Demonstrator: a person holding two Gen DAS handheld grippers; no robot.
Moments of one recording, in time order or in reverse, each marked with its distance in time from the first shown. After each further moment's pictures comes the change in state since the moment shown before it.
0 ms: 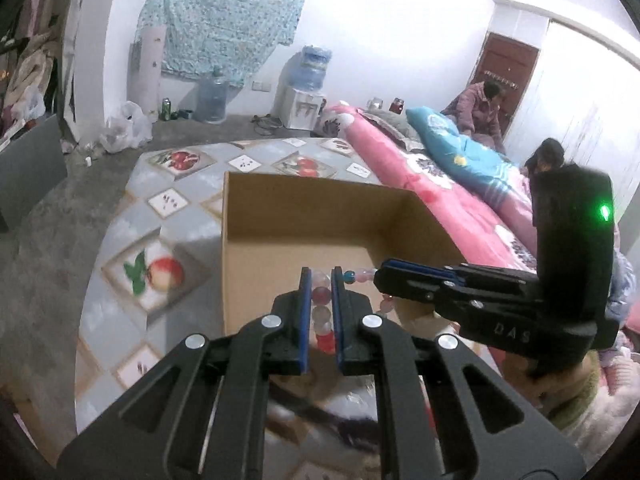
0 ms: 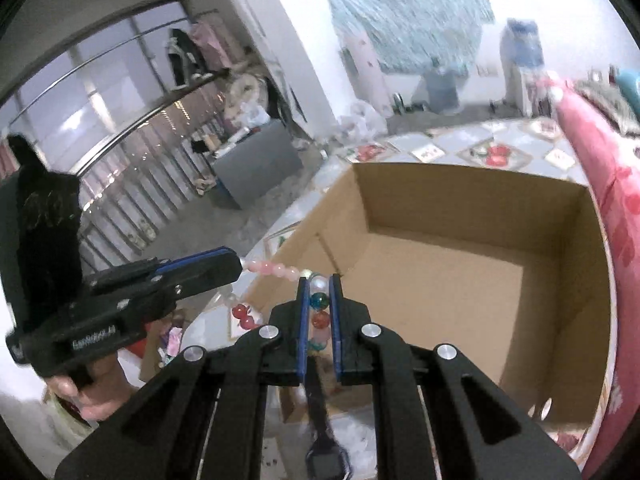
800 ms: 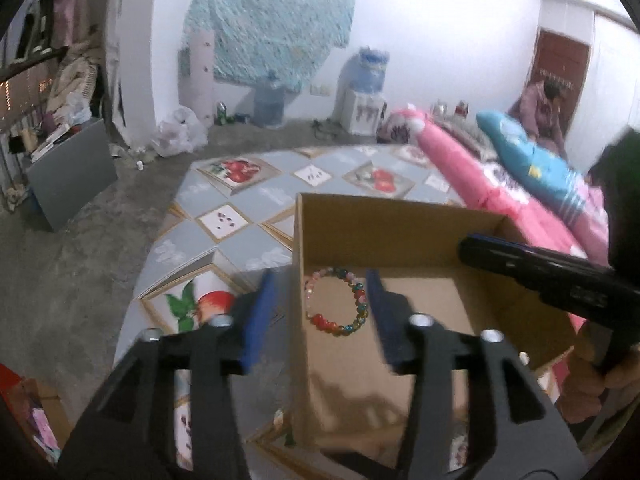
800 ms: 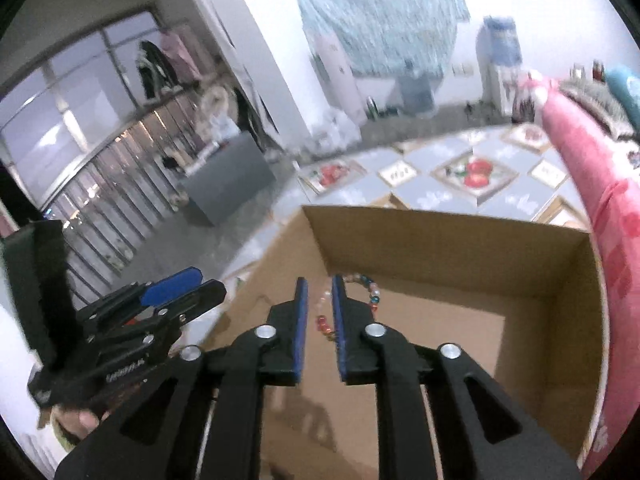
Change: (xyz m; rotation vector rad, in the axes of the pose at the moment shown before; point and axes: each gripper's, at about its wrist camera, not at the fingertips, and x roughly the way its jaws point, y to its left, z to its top) left arm 0.040 0.038 0.015 -0.037 -0.045 0.227; right arm 0.016 -0.019 0.038 0.009 -0.081 -0.074
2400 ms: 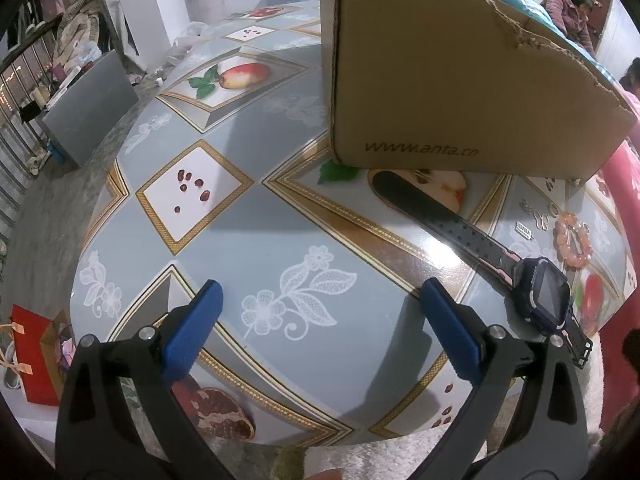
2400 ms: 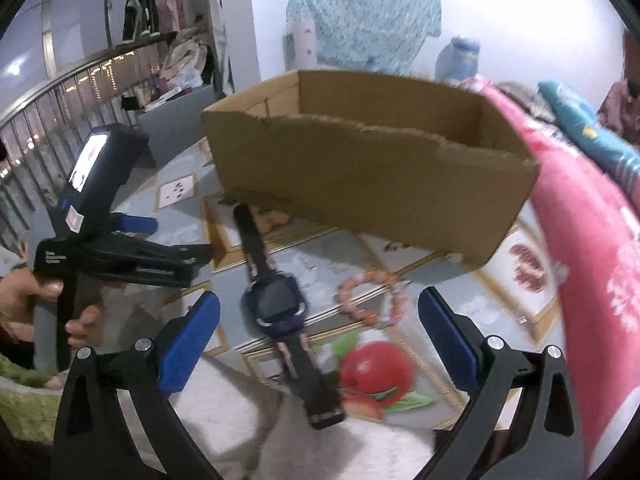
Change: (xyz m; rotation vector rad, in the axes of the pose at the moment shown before) left arm 0.008 0.013 -0.171 0.082 0.379 0.145; right arm -0.071 0.047 -0.214 -0.135 0.065 -0.291
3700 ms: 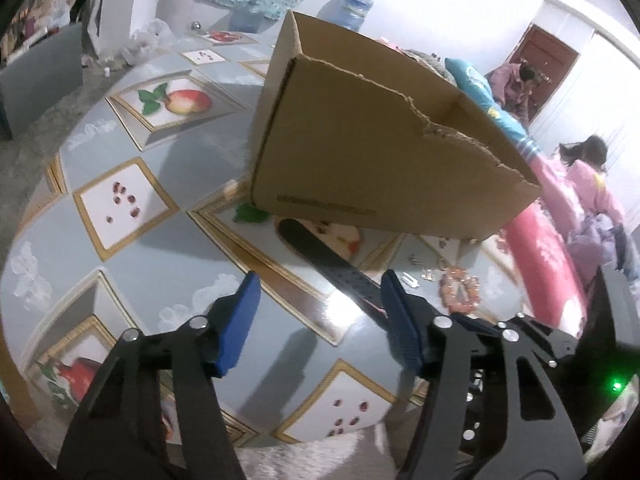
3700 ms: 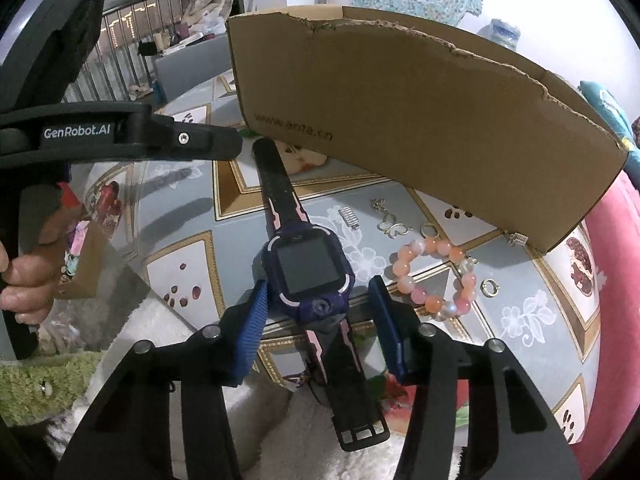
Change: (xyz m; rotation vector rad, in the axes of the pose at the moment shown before) left arm -0.029 0.006 -0.002 -0.146 -0.143 -0.399; right arm 0.050 0.024 -0.014 -0.124 0.153 0.017
